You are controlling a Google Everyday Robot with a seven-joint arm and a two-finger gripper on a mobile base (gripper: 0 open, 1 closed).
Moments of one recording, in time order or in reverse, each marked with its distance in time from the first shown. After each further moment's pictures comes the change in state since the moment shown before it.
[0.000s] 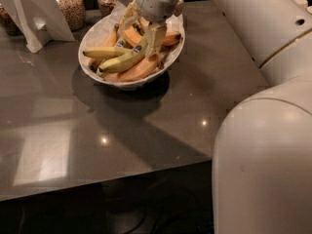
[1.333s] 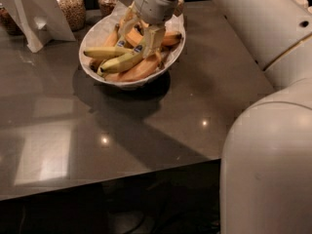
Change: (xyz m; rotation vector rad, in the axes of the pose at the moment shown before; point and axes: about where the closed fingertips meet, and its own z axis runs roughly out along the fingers) arm -0.003 0.004 0.004 0.003 0.005 -0.015
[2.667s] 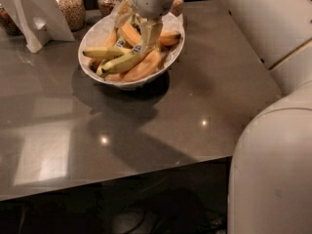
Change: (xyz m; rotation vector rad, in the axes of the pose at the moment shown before) arm -0.018 -0.008 -0.016 0.044 -0.006 -0.025
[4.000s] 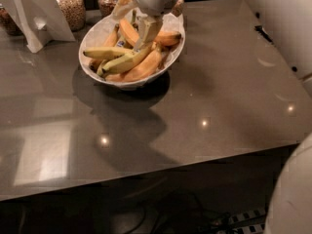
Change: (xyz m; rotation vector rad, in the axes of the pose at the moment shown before) arm -0.021 0.000 -0.026 0.122 -0.035 0.074
